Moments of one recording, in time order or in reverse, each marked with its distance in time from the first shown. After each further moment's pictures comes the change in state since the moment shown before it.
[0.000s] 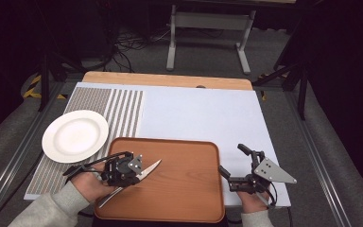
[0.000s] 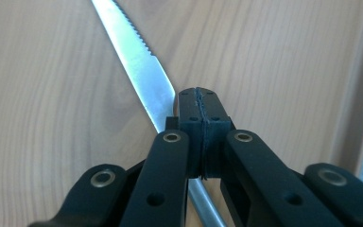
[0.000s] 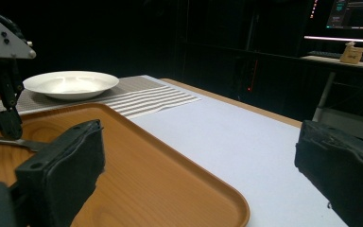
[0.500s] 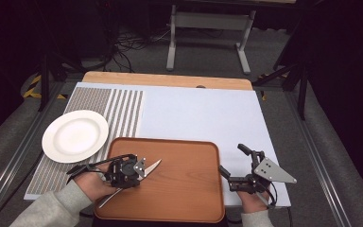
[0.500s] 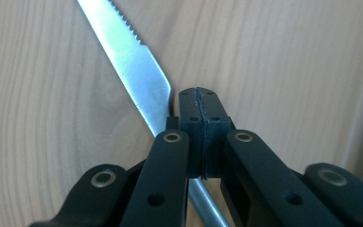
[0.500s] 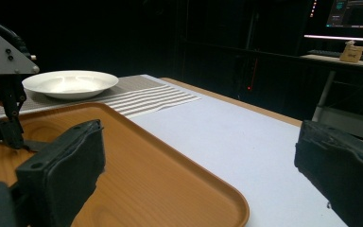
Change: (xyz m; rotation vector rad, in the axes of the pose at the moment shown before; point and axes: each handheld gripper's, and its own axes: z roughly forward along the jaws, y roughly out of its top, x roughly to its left) left arm 0.001 0.005 0.014 0.084 -0.001 0.036; right arm 0.000 0.000 0.000 0.004 -0.002 0.004
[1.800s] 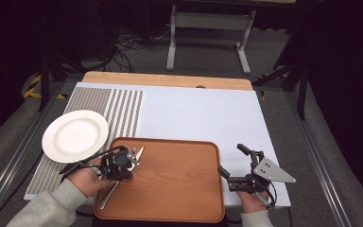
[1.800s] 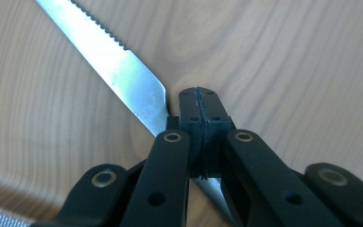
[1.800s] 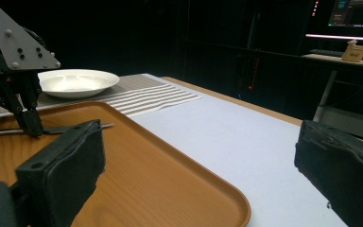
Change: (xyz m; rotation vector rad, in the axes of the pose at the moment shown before) left arm 0.023 -0.022 -0.002 -0.009 0.036 -0.198; right arm 0.000 0.000 0.002 0.002 0.003 -0.002
